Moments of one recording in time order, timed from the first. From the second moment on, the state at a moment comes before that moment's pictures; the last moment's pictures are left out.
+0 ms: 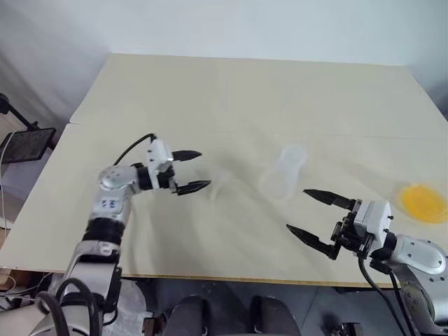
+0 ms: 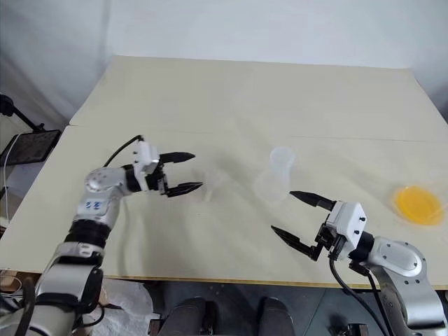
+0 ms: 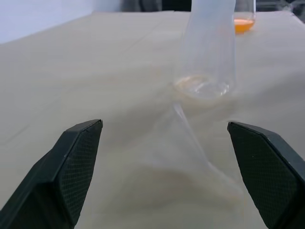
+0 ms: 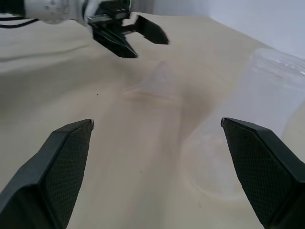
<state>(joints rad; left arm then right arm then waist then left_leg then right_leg) -0.80 0.40 -0.02 0.71 -0.25 -0.19 -1.17 0.12 -0.65 -0.20 -0.41 0.51 0.02 0.95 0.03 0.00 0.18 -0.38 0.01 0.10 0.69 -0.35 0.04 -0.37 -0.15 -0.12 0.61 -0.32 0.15</state>
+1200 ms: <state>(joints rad) -0.82 0.46 -0.10 0.89 -0.14 -0.30 -1.50 0.15 -0.61 -0.20 -0.43 0.48 0.00 0.91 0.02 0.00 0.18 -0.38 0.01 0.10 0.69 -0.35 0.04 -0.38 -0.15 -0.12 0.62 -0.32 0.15</state>
